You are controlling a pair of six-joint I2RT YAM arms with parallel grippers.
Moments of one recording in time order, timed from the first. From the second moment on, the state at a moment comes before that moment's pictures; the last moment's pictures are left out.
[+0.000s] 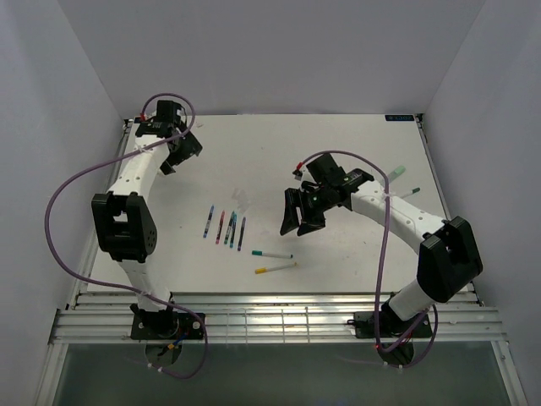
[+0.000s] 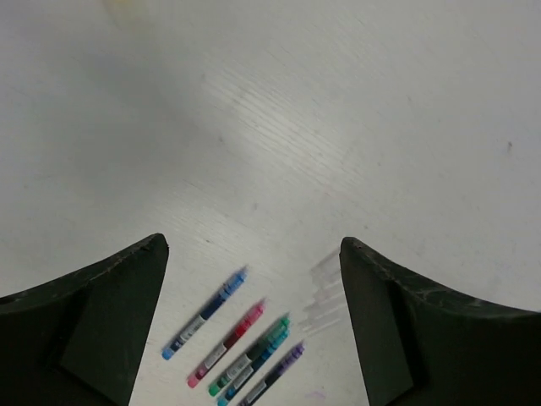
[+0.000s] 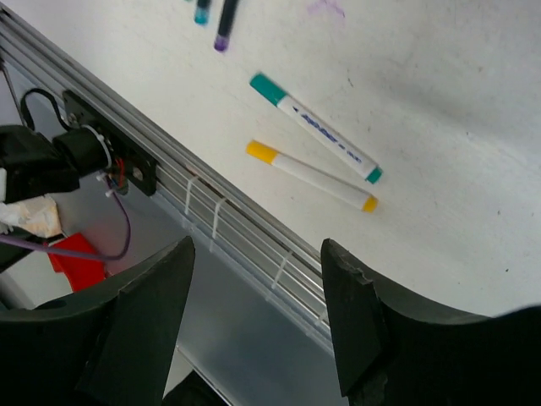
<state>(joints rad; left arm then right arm) -0.11 1.81 1.65 -0.82 -0.19 -0.67 0.64 1.55 1.24 -0.73 -0.51 0.49</state>
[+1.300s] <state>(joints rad) 0.16 2.43 2.12 -0.86 -0.29 -0.80 0.43 1.66 1.24 -0.77 -0.57 0.36</state>
